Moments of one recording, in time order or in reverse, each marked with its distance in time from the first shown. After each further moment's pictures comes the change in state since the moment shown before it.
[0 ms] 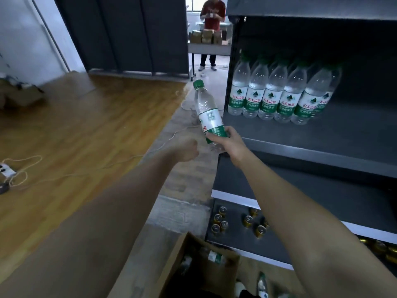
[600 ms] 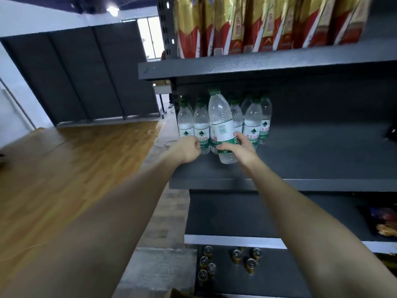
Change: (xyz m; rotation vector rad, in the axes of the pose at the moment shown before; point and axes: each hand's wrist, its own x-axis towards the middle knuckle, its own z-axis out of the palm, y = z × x) left_hand 0.096 0.171 -0.071 -0.057 0.134 0.214; right_hand 0.029 -0.050 -0.181 0.132 0.261 -0.133
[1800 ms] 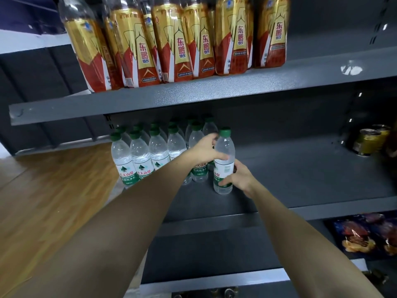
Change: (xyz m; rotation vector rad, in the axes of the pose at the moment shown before) left_hand 0.146 0.221 0.057 -0.500 -0.145 0.202; right_hand 0.095 0.044 -0.201 -0.134 0.002 0.056
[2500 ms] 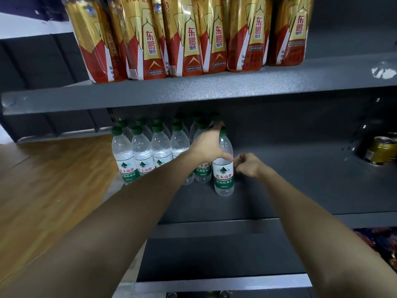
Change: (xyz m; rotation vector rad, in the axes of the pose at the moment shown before) left_hand 0.008 0.001 -0.007 0.308 0.167 0.106; right_hand 0.055 -0.018 -0.029 -0.457 0.023 0.062
